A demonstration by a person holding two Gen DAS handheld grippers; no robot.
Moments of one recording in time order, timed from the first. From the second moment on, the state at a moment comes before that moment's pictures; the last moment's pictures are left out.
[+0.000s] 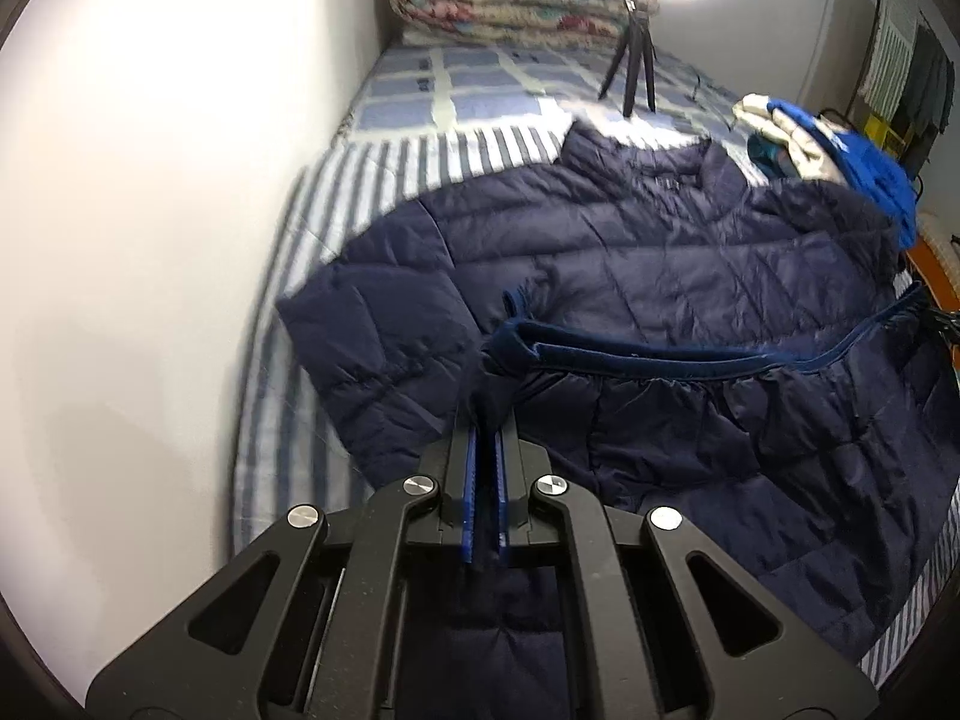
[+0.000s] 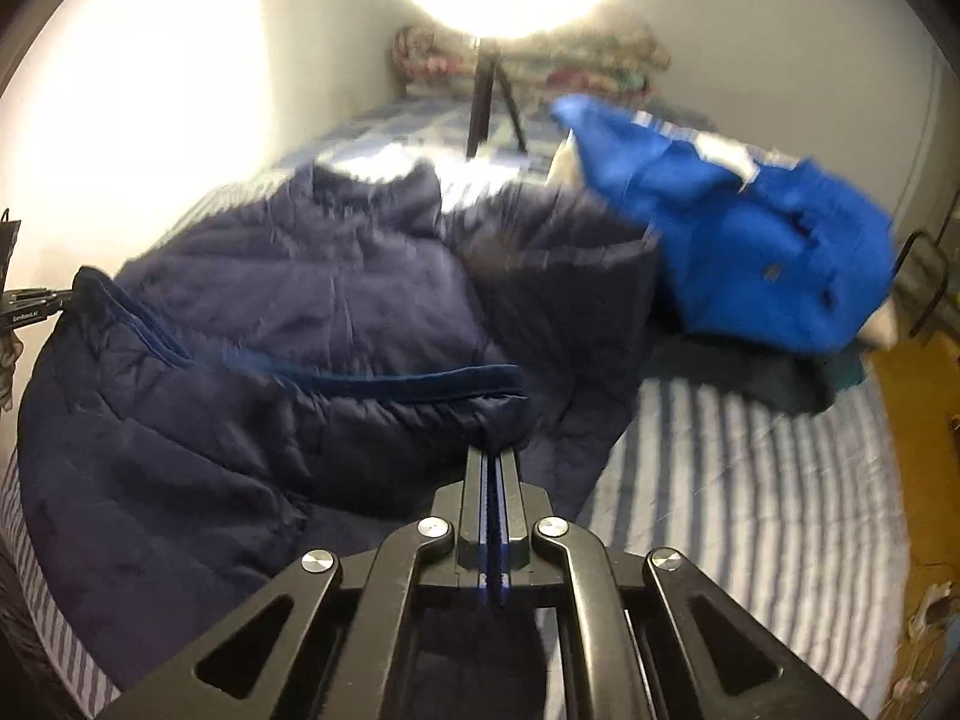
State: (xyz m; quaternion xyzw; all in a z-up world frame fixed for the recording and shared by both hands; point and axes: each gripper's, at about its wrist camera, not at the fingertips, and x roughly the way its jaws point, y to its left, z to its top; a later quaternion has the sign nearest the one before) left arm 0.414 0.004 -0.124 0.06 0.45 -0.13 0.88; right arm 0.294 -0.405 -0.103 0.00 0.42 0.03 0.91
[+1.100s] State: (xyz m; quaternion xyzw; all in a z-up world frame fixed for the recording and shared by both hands) left arm 0.527 -0.012 -0.146 0.12 0.44 -0.09 0.89; right arm 0.415 -0.406 -0.133 0.01 0.44 0.02 0.90
